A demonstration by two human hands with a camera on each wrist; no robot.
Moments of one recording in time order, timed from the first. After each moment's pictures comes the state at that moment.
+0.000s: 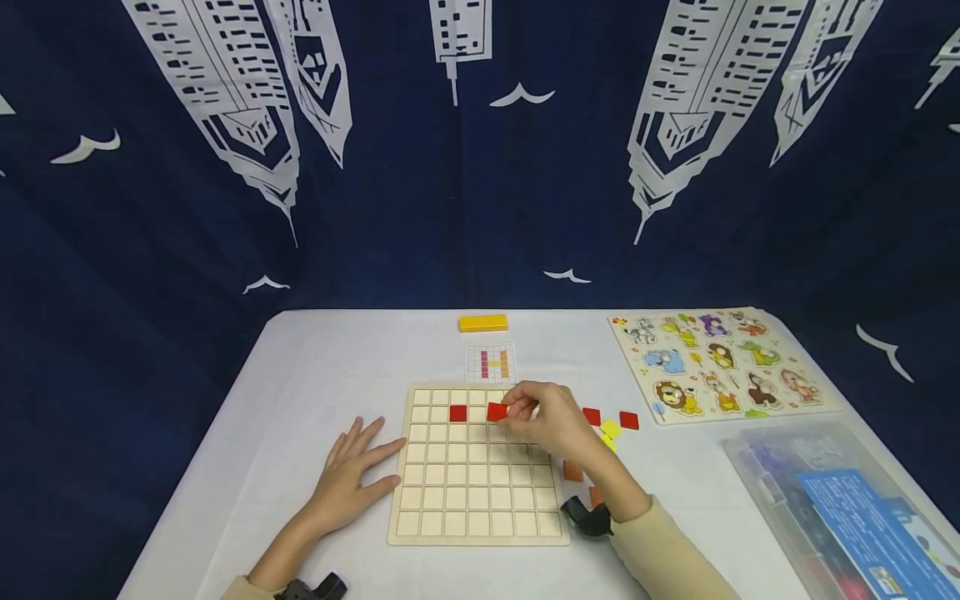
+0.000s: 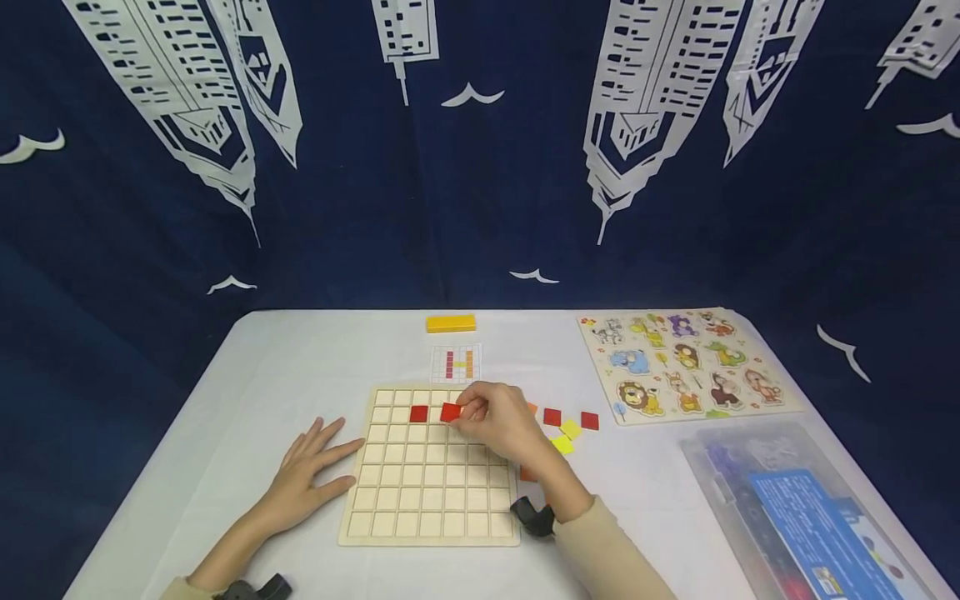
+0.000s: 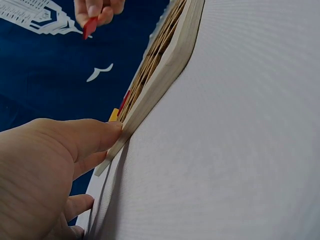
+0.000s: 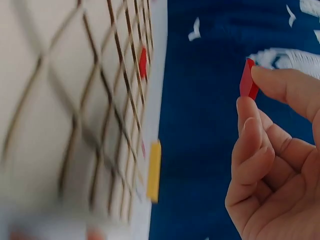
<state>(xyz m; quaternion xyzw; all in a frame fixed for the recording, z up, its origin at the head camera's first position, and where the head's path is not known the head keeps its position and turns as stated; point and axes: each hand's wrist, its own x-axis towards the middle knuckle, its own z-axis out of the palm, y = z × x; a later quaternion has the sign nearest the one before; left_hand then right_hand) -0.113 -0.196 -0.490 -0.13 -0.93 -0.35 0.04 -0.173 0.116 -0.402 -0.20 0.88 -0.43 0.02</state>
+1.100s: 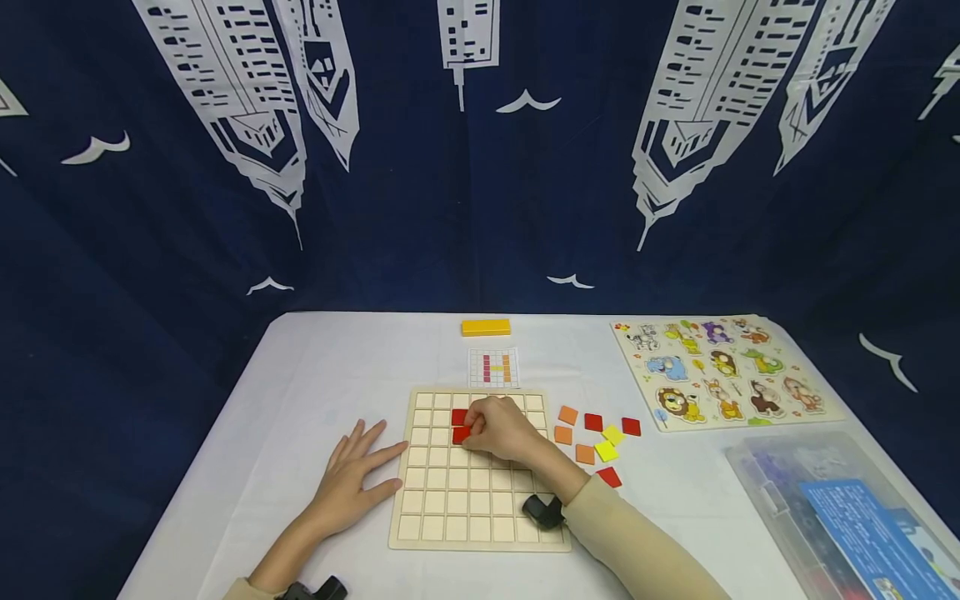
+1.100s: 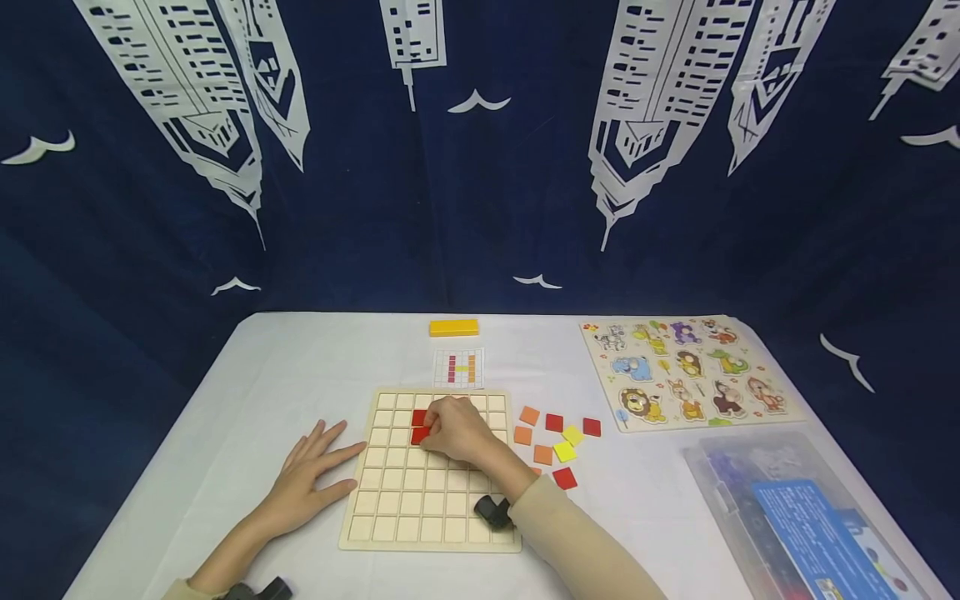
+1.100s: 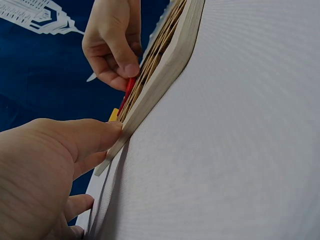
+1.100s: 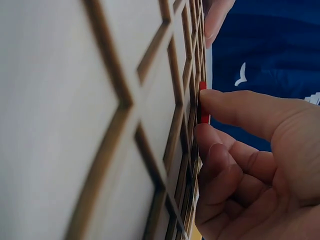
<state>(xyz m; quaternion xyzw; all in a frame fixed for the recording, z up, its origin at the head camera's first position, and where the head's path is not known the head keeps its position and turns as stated) -0.113 -0.196 -0.489 -0.12 -0.93 -0.35 0.03 -0.197 0.058 -0.443 -0.26 0.90 -0.35 0.08</state>
